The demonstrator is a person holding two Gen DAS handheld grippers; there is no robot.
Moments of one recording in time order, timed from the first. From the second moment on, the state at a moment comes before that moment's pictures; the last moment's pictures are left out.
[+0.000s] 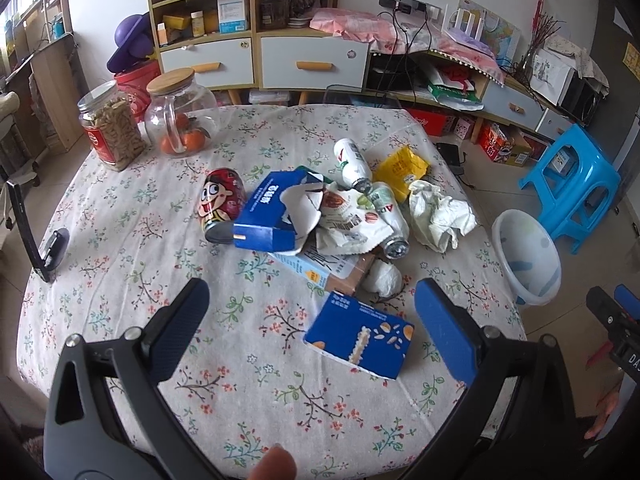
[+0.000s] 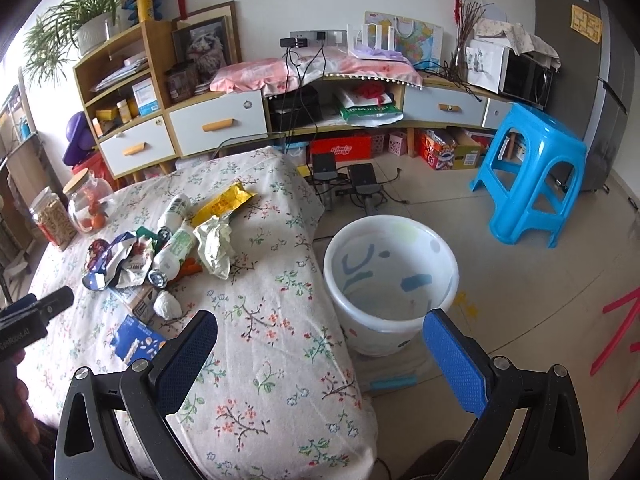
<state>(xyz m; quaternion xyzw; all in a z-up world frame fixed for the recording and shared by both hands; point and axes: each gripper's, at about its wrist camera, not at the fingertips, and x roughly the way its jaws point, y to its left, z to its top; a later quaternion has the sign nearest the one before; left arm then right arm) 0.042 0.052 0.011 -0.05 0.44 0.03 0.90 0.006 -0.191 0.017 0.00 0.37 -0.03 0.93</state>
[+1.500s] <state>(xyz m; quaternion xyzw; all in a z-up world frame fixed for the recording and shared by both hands) 0.168 0.120 -0.051 -0.12 0.56 -0.03 0.82 0.192 -0.100 -0.052 0.05 0.54 0.11 0.83</state>
